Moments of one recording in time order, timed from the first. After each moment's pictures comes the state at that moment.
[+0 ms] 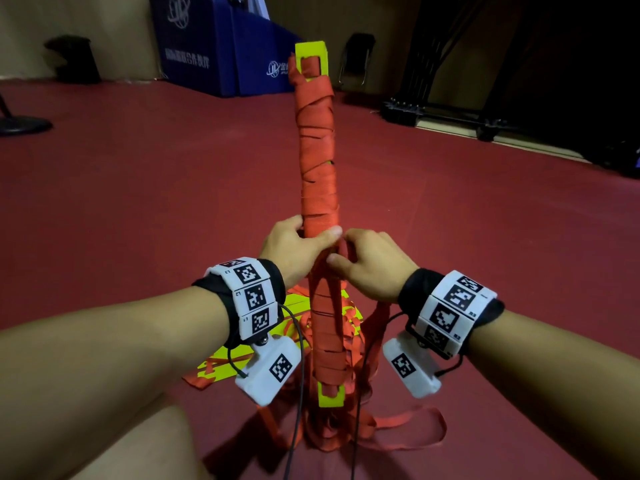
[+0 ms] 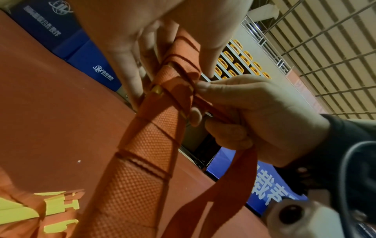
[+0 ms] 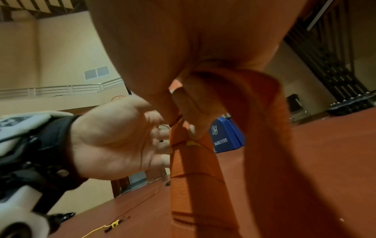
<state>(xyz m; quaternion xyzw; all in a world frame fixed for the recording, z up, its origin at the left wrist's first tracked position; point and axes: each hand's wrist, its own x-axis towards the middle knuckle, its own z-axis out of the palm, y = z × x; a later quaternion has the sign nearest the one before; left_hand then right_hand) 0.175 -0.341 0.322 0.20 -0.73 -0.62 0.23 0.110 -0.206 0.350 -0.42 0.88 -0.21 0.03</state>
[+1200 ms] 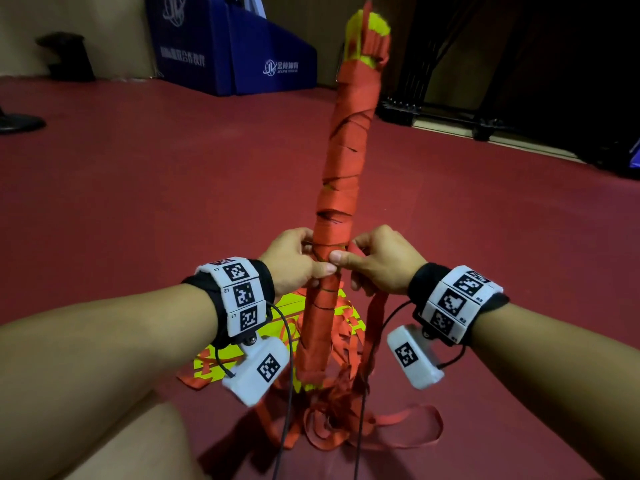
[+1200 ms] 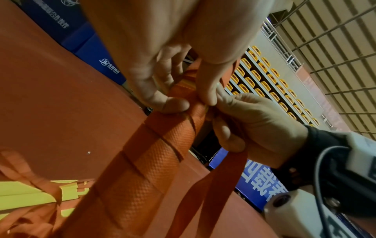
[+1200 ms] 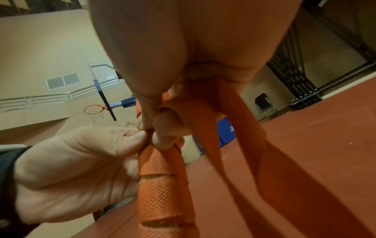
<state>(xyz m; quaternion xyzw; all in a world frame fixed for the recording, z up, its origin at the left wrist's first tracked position) 0.181 -0.346 0.317 0.13 -0.74 -0.65 0.08 0.094 -0.194 0.346 -0.39 0.85 -0.34 0.13</state>
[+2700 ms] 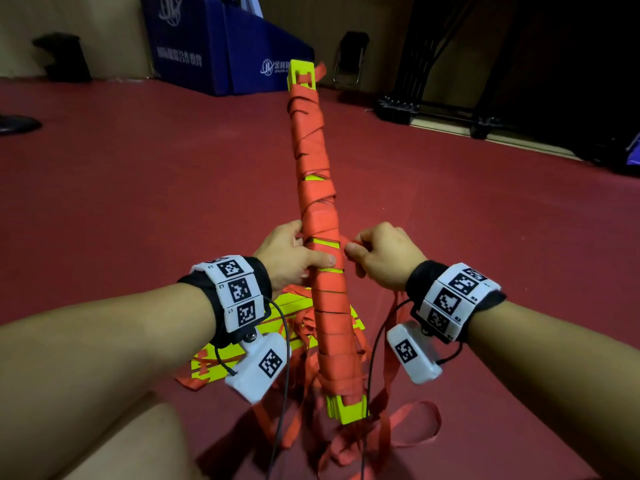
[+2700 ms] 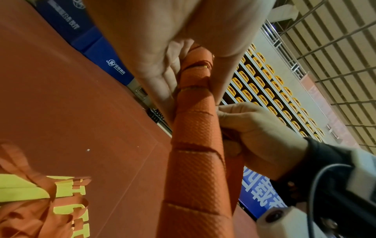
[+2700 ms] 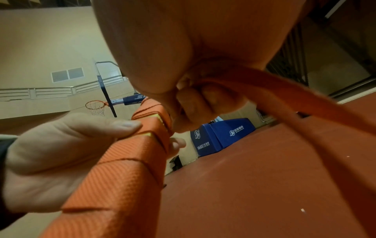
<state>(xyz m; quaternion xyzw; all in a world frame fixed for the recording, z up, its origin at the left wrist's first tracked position) 0.177 -0.344 0.320 0.14 -0.70 -0.70 0.10 0.085 -0.190 0.349 -0.37 0.90 -0.24 0.03</state>
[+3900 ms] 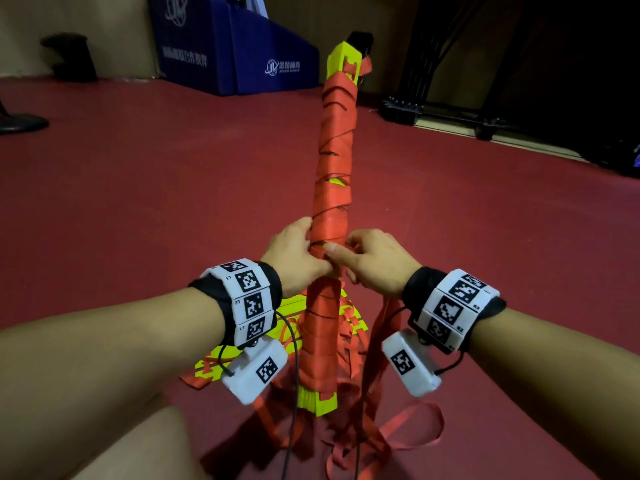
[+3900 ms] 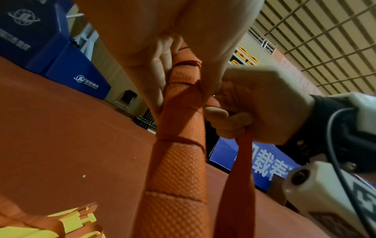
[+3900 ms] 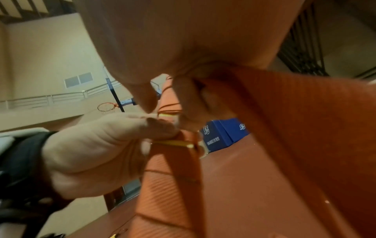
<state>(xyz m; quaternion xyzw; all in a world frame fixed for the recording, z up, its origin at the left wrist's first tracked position) 0.182 -0.346 0.323 0.13 -0.83 -0.52 0.14 0.103 -0.202 0.348 -0.39 0.87 -0.28 0.07</state>
